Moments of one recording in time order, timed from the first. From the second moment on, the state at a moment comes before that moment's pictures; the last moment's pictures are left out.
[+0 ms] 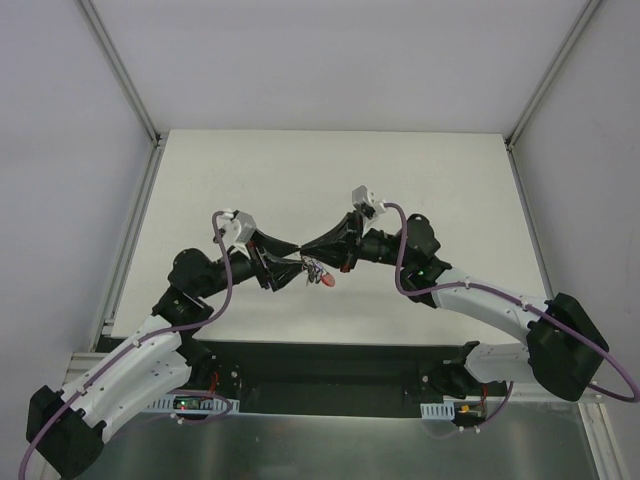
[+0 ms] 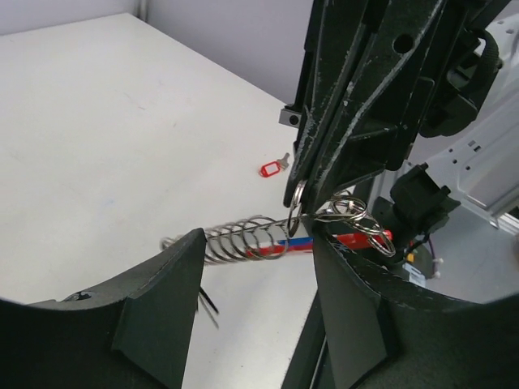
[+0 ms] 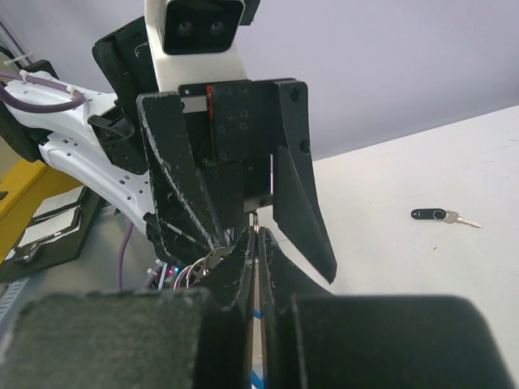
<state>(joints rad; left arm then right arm) -0.58 0.64 0.42 0.34 0.53 -0.41 0.83 1.27 0.70 0.82 -0.67 0.46</state>
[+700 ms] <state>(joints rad) -0.64 0.46 0.40 0.32 0.39 -0.36 0.84 1.27 0.66 0.86 -0.63 0.47</state>
